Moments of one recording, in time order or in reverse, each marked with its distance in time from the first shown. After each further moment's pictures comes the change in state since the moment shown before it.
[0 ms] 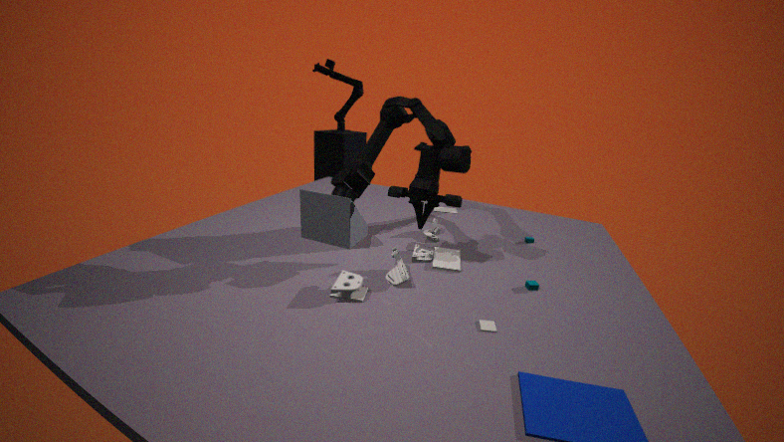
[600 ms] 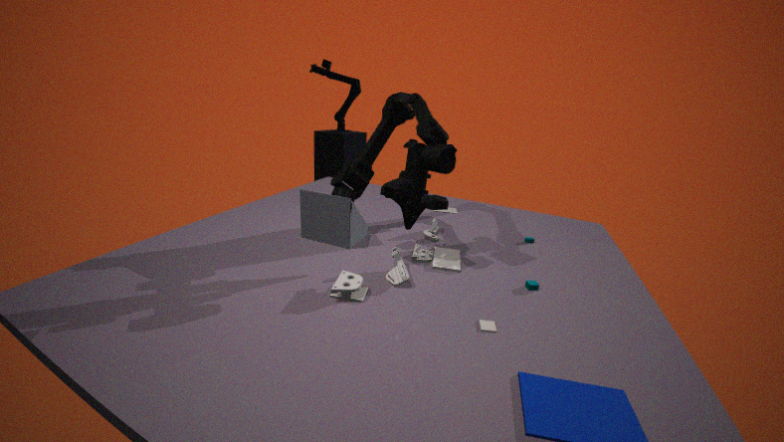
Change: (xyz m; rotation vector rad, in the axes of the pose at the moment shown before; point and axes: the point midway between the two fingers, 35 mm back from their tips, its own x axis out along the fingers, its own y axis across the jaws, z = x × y) arm 0.003 -0.026 0.031 0.519 0.082 -0.045
